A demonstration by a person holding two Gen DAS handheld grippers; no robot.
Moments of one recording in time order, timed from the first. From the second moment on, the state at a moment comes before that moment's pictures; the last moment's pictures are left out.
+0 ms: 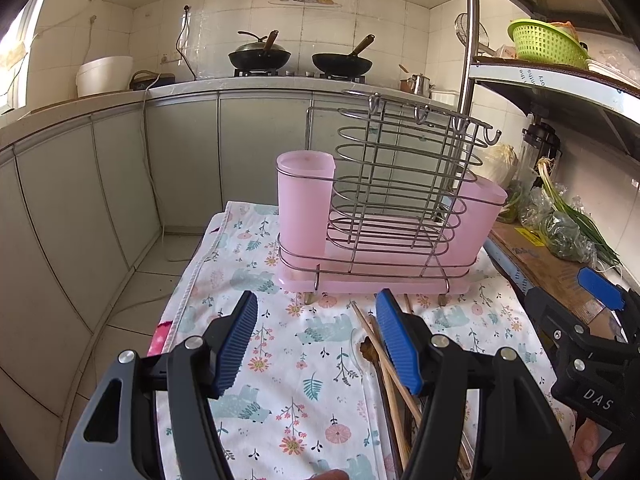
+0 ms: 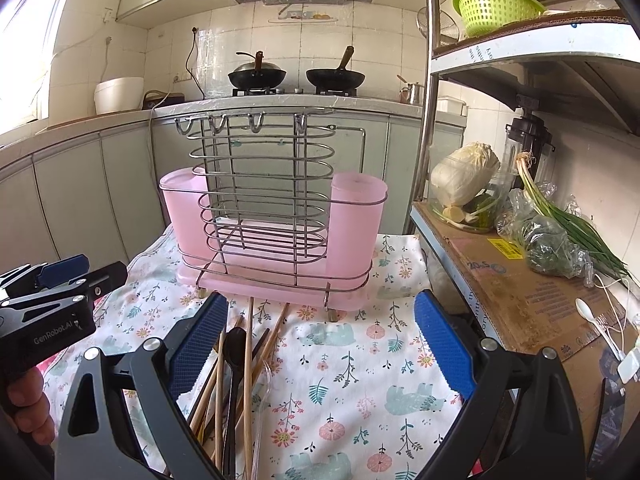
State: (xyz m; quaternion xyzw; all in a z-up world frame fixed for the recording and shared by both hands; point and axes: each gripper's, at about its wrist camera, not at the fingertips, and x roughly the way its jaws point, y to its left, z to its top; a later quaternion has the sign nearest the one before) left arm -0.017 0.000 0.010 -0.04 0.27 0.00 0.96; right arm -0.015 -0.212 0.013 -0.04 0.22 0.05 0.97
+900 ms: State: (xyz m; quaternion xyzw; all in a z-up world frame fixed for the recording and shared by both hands) left arm -0.013 0.000 0.003 -0.04 0.28 -0.01 0.96; right arm -0.007 -0.222 0.006 -0.03 0.23 0.02 0.97
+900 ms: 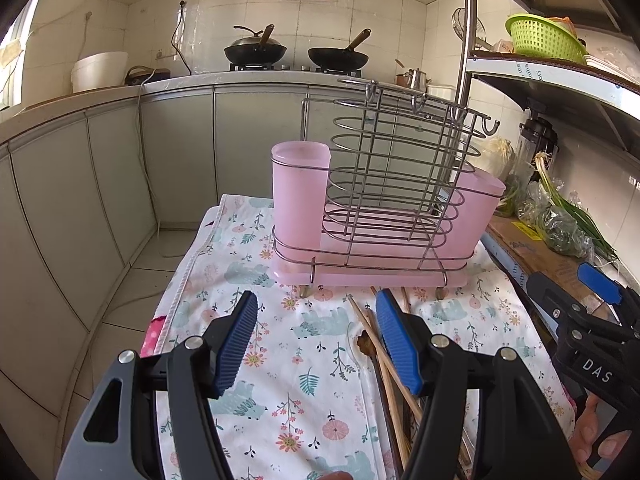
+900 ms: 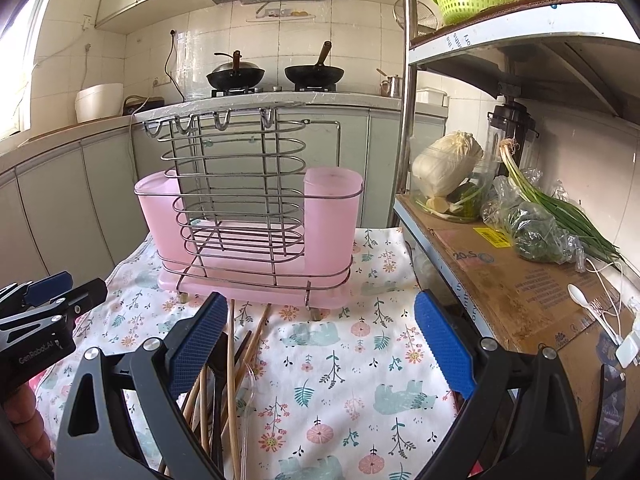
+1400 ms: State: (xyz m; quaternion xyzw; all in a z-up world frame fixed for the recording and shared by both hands) left arm -0.010 0.001 -0.004 -0.04 0.29 -0.01 0.96; right arm -0.005 -0.221 -0.001 -0.03 0.24 0.03 0.97
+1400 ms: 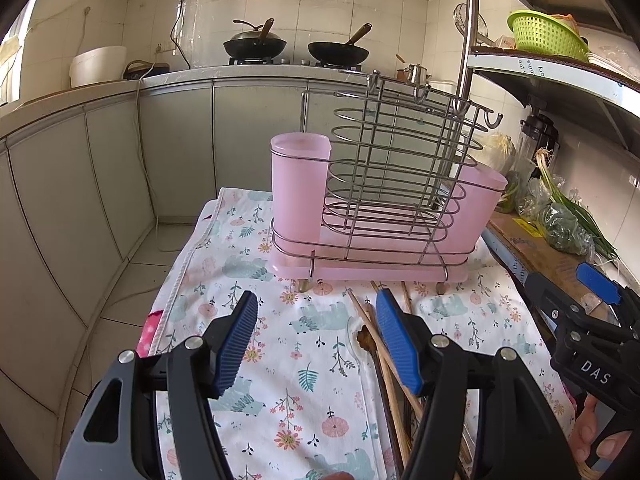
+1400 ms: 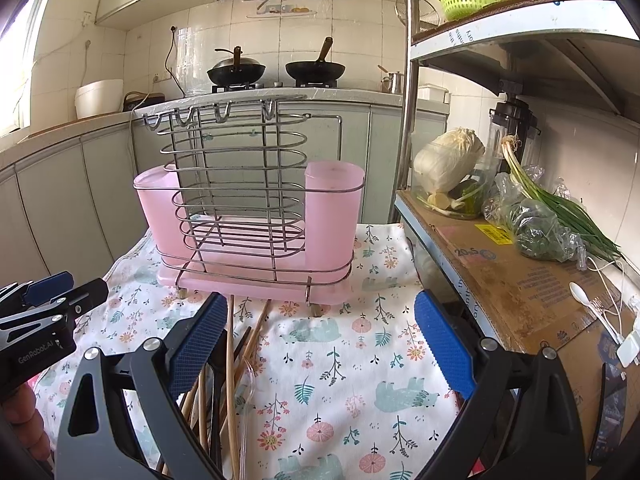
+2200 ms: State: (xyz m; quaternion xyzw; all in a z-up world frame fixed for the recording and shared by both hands) left arm 0.027 0.012 -0.055 -0.08 0.42 -0.06 0.90; right arm 0.033 -0.218 -0.052 -0.01 0.39 0.07 0.92
